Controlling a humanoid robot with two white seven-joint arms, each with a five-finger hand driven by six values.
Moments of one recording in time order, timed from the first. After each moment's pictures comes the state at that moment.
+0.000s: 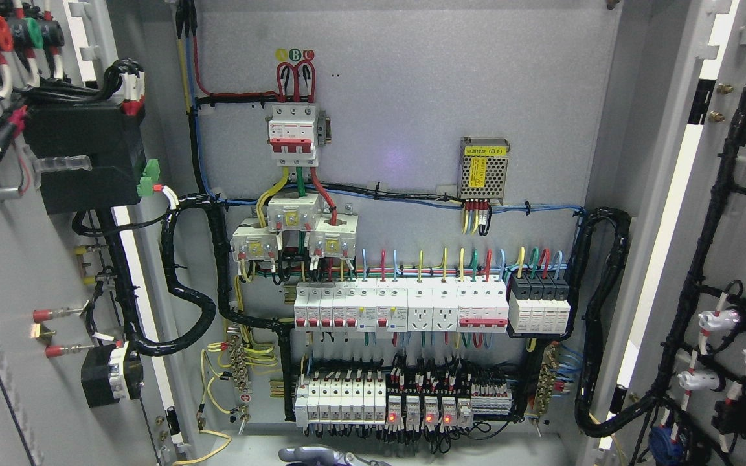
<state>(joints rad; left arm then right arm) 0.24 -0.05 -0.35 -0.97 -0.11 -0.09 -0.22 -0.18 0.12 0.17 -1.74 -0.39 0.12 1.05</state>
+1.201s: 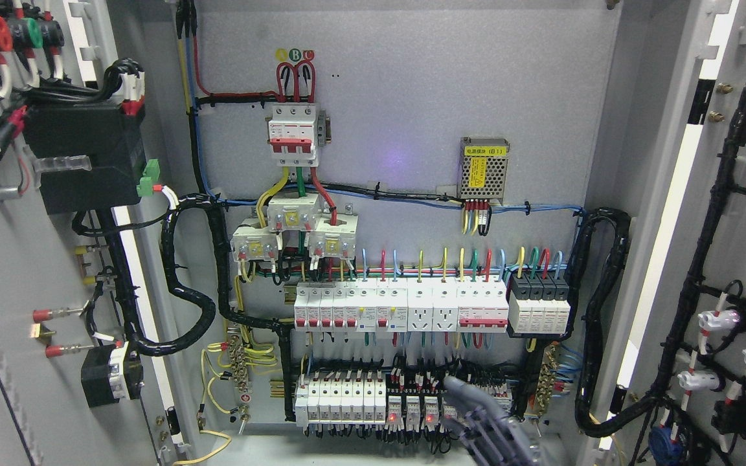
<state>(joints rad) 0.42 0.05 -0.34 -1.85 -0.10 -0.62 -0.21 0.00 0.13 -0.02 -2.03 -0.38 -0.11 0.71</state>
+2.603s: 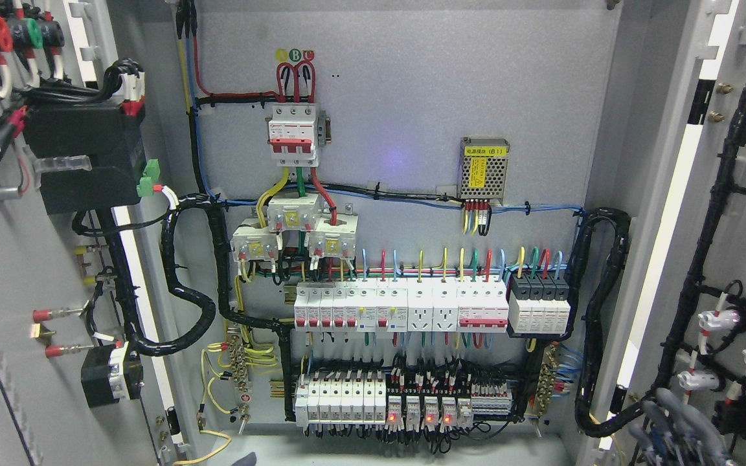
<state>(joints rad) 0.25 -0.02 -0.02 -2.04 -0.10 -0.77 -0.20 0.15 0.13 -0.32 -2.08 -0.56 -0.31 0.65</state>
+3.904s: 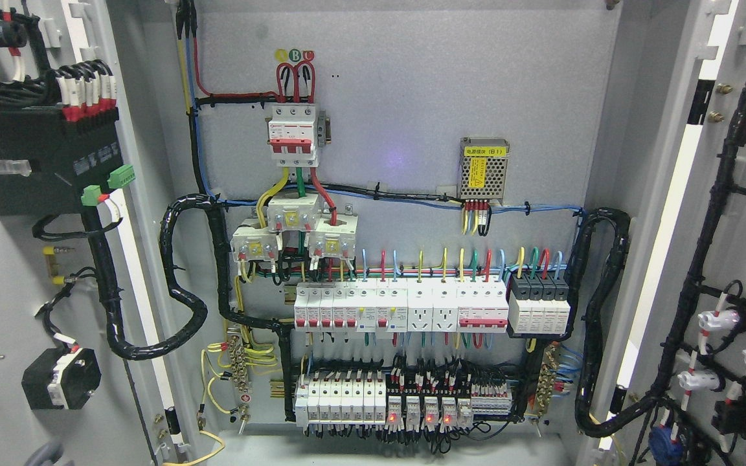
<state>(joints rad) 0.28 0.06 0.34 -1.99 0.12 -0.77 -0.21 0.16 0.13 -0.55 -2.04 -0.61 -0.32 0.66</state>
